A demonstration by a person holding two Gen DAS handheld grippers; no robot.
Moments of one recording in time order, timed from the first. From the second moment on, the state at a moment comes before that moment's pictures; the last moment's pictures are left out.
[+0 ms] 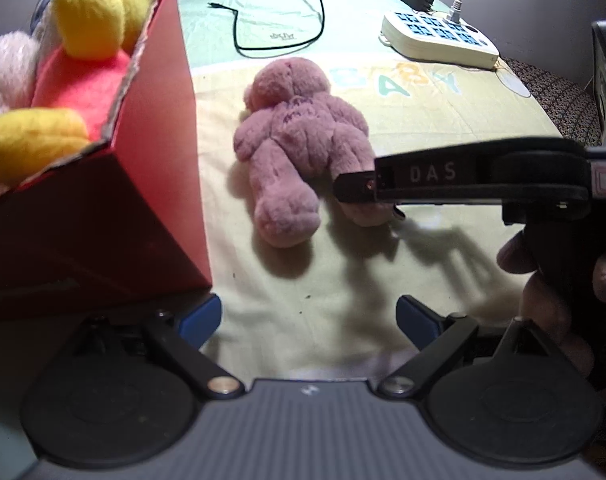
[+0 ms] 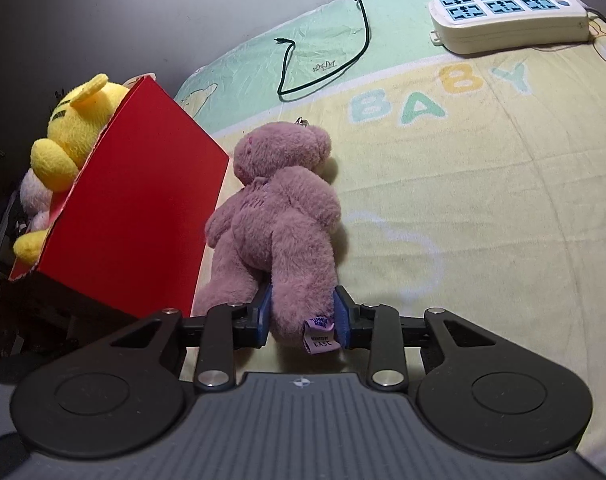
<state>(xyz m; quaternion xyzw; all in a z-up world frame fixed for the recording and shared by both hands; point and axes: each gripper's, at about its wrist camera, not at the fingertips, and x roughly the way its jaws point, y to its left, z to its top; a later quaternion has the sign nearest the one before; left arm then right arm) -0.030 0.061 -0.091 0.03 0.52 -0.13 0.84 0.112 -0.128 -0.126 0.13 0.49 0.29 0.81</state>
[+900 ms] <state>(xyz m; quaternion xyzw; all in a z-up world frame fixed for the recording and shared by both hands) -0.038 0.043 -0.084 0.01 0.50 -0.26 0.83 0.100 -0.187 -0.118 0.19 0.50 0.30 0.79</state>
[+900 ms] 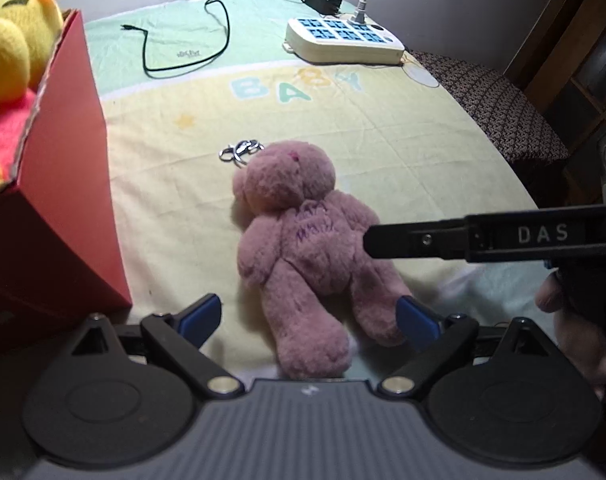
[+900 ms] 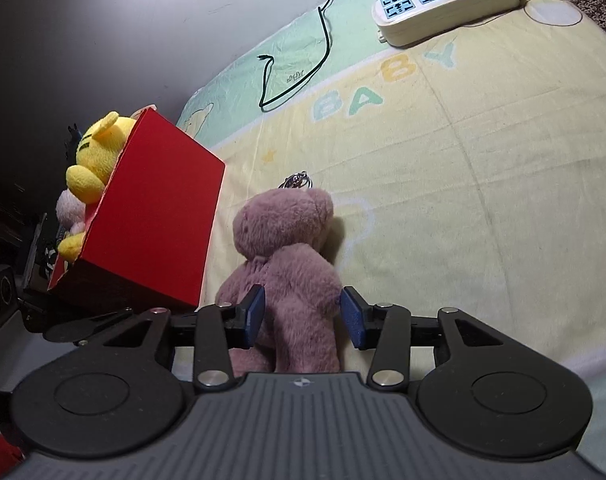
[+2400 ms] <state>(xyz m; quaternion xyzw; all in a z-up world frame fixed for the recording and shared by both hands) -0.056 0.047 -0.062 -0.02 0.48 -0.31 0.82 0.051 -0.165 -0.071 0.18 0.46 0.38 0.79</state>
